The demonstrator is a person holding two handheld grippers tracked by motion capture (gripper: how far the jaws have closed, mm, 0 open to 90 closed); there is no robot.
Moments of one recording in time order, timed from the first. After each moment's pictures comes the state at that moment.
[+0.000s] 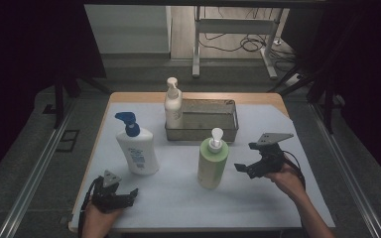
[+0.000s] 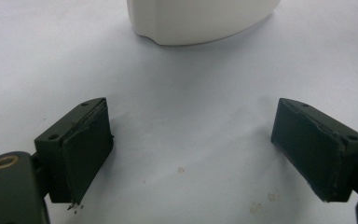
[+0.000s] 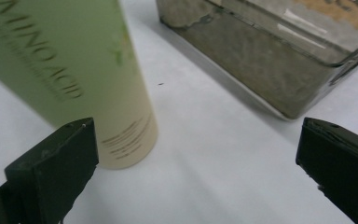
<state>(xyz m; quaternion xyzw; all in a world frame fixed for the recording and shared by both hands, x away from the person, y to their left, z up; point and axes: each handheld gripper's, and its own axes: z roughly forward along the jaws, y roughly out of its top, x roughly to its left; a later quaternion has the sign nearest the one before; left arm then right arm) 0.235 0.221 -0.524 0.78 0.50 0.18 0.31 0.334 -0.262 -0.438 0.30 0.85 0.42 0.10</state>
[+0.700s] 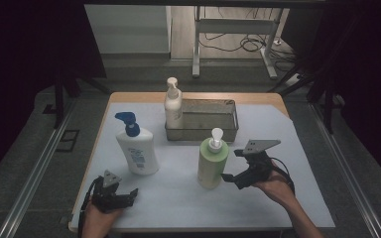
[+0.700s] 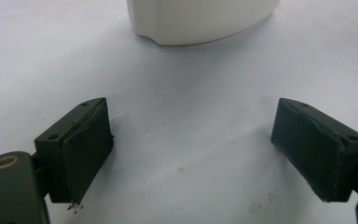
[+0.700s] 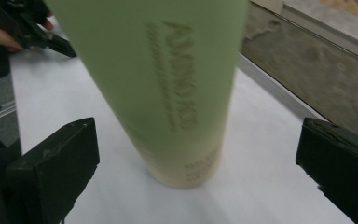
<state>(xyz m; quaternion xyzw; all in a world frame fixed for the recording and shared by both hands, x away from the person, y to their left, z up) 0.235 0.222 -0.524 0.79 0.50 0.18 0.31 0.309 -0.221 -0.430 0.25 0.86 0.44 0.07</state>
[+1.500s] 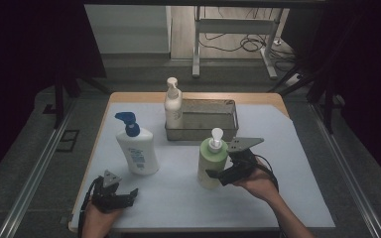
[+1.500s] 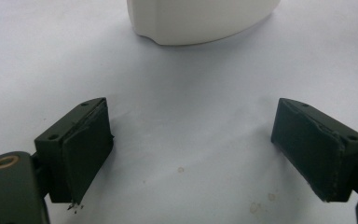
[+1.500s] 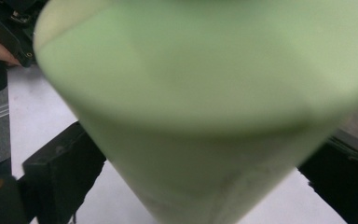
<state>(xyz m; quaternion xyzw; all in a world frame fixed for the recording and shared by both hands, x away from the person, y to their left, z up) 0.235 0.221 -0.524 0.78 0.50 0.18 0.32 0.314 -0.181 -0.429 0.23 0.86 0.45 0.09</state>
